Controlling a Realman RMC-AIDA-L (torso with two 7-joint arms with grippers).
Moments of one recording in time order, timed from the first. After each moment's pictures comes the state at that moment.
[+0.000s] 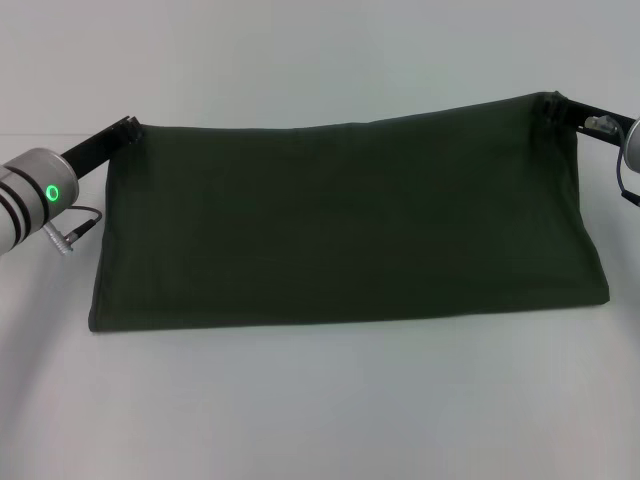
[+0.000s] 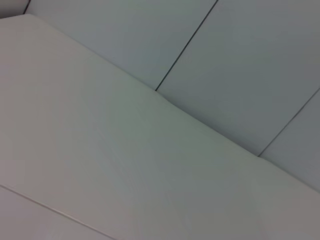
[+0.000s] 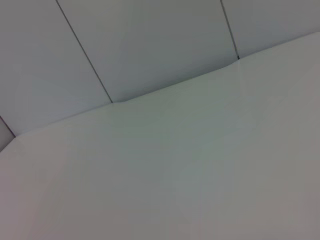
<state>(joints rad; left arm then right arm) -0.79 -2.16 0.25 0.49 1.94 0.66 -1.75 0.83 2.09 -0.54 -0.48 -1.99 -0.61 1.88</state>
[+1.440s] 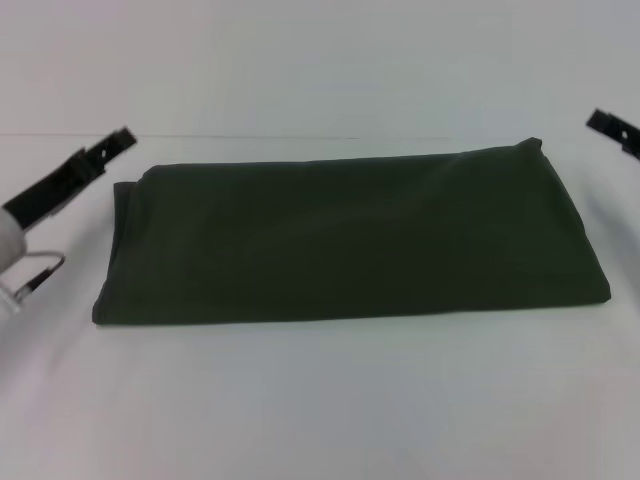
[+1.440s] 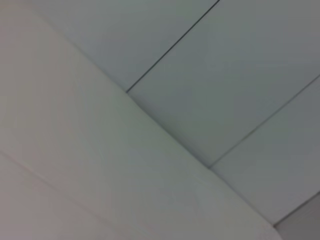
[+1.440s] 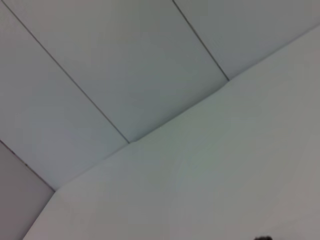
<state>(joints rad) -0.60 -2.12 0.32 0.49 1.78 0.97 -1.82 0.58 2.05 -0.56 -0.51 -1.65 -0.89 1.78</state>
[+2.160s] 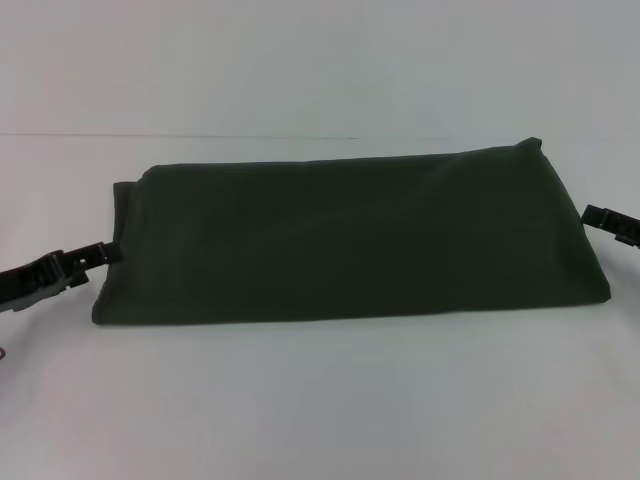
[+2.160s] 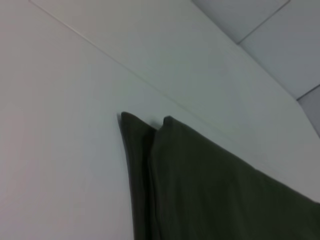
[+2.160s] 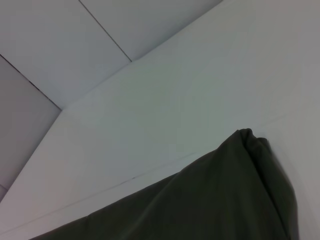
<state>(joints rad) -0.49 -2.09 0.29 0.72 2.27 1.26 -2.14 0.48 1.99 -0.59 -0.51 -1.85 -1.08 1.90</state>
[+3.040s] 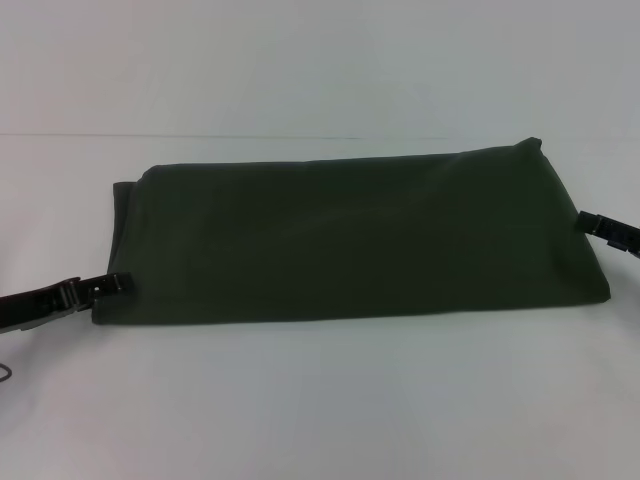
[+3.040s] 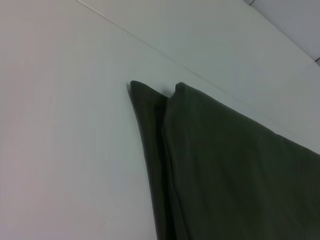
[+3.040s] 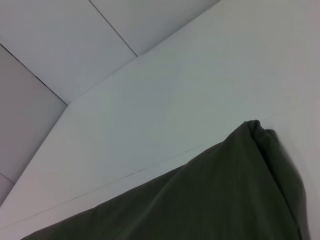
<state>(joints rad) -0.50 -2.10 0.34 0.71 2.35 1.23 -2.12 0.47 2.00 -0.60 -0.51 -1.85 -1.10 1.89</state>
